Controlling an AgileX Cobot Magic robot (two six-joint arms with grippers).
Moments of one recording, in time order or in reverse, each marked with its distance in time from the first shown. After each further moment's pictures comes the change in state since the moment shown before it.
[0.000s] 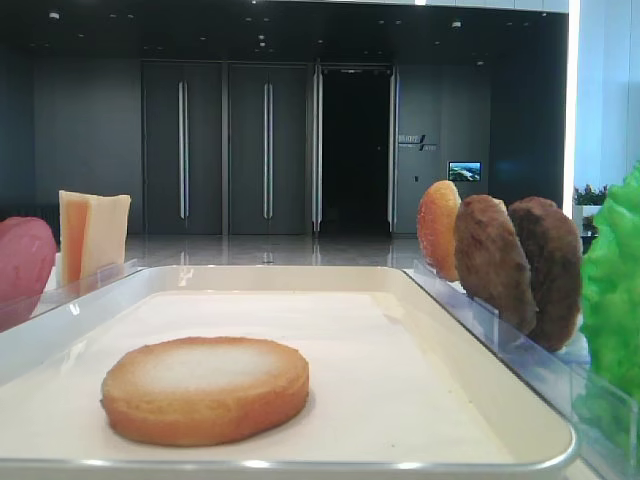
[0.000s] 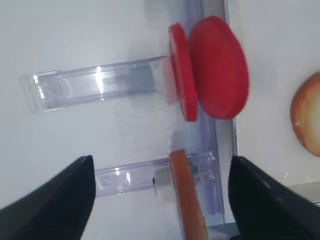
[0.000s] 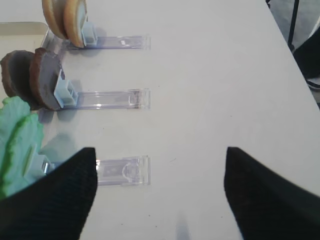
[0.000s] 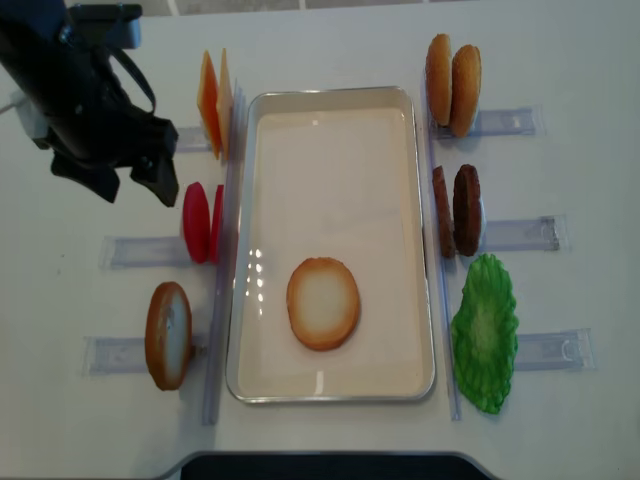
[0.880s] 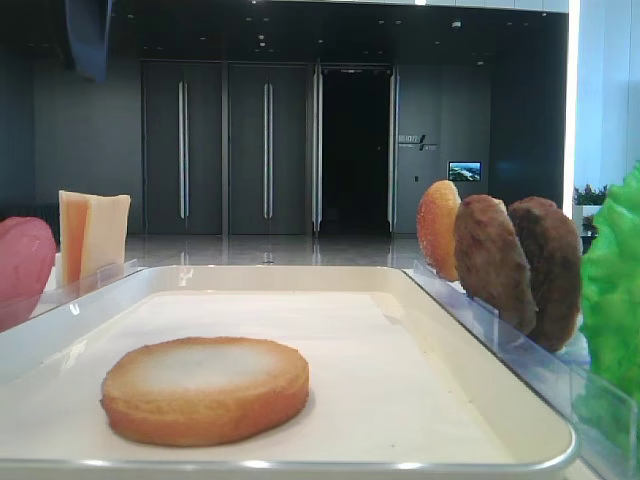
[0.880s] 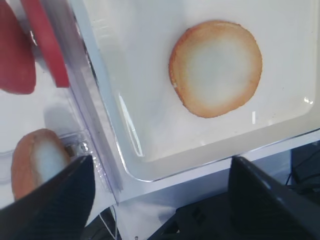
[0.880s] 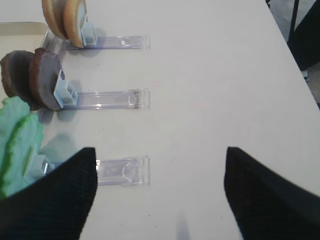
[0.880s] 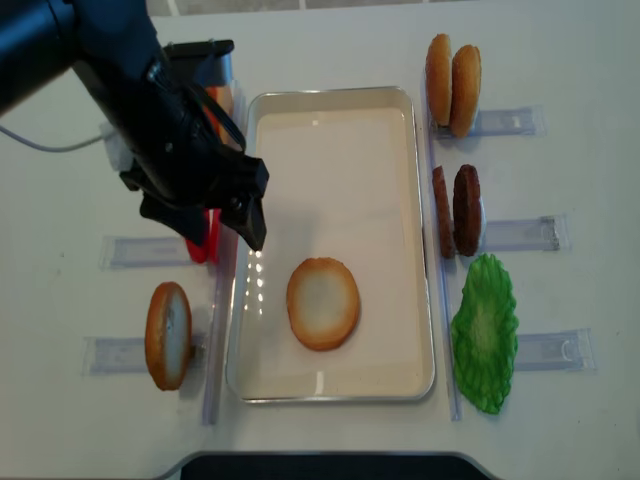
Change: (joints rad) left arm -0.313 0.007 0.008 -0.144 -0.003 -0.180; right arm 0.000 0.000 0.000 0.000 0.000 0.000
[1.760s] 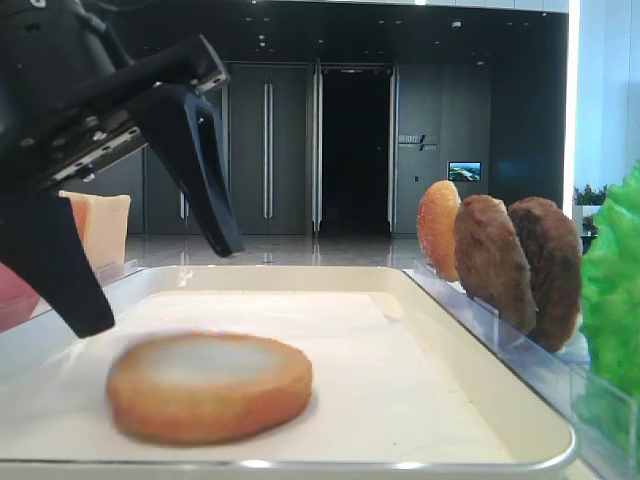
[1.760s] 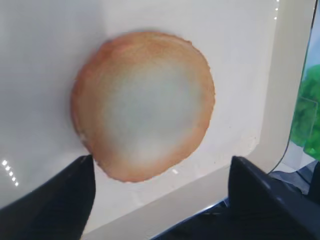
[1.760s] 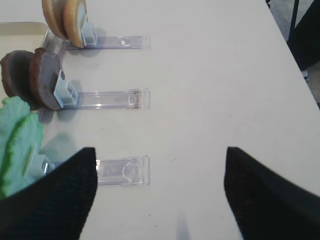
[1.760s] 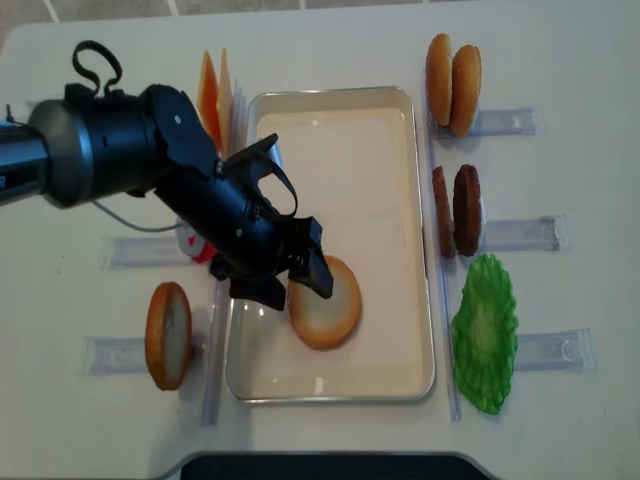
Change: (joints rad) left arm 0.000 0.180 0.280 -0.511 -0.431 0.318; right arm 0.000 0.000 0.000 0.000 0.000 0.000
